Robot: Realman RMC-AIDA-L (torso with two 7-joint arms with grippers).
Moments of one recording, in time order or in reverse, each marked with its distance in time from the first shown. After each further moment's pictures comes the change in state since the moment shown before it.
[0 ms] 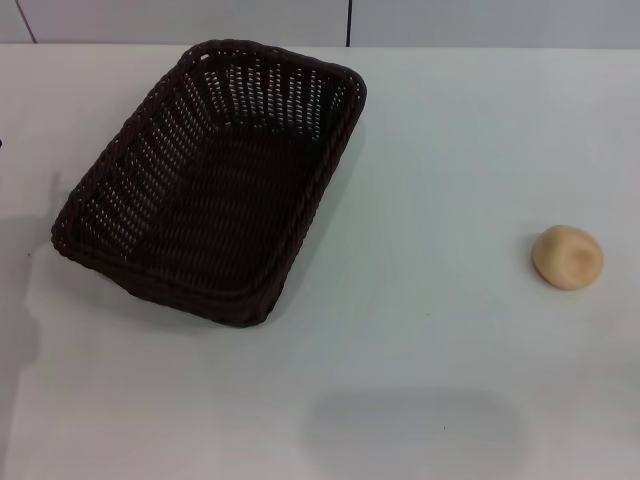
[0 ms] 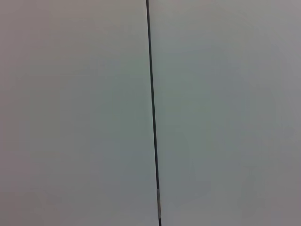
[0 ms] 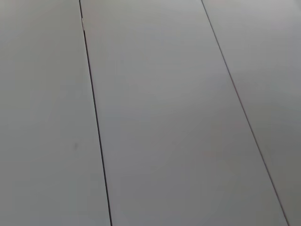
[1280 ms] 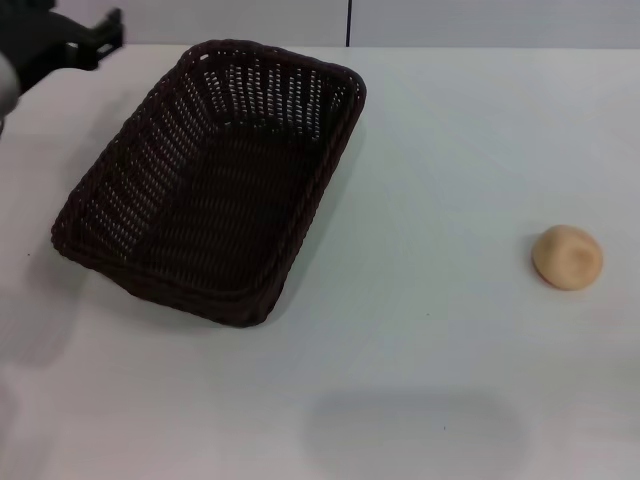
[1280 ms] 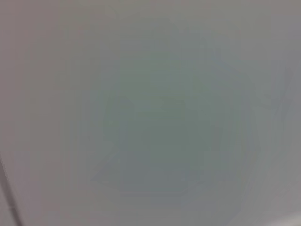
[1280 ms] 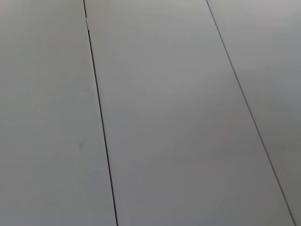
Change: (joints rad) left arm -0.030 0.187 -0.234 -1.002 0.353 -1.442 0.018; right arm 0.002 -0.001 -0.015 0.002 0.000 -0.001 0.000
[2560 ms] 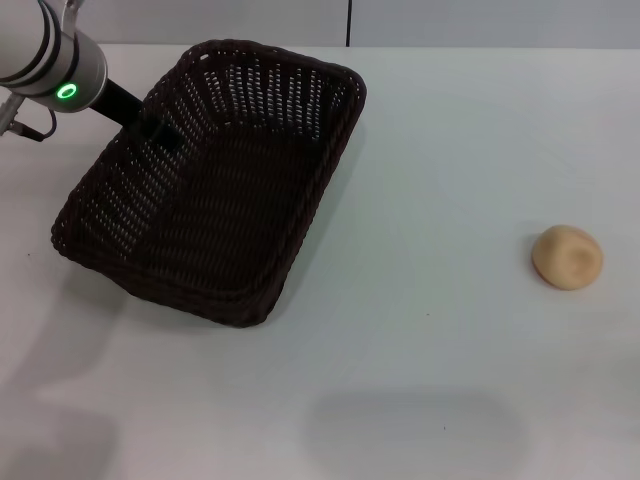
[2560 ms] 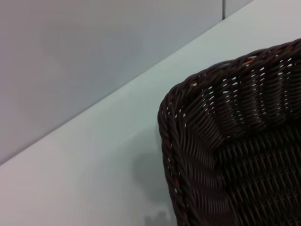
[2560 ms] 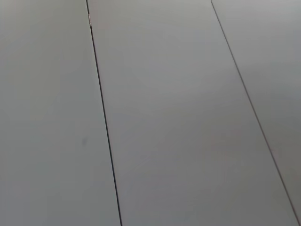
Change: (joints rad) left arm -0.498 -0.170 -0.400 0.150 0.078 -1.036 0.337; right arm -0.003 -0.001 -0.013 -0.002 0.000 0.004 0.000
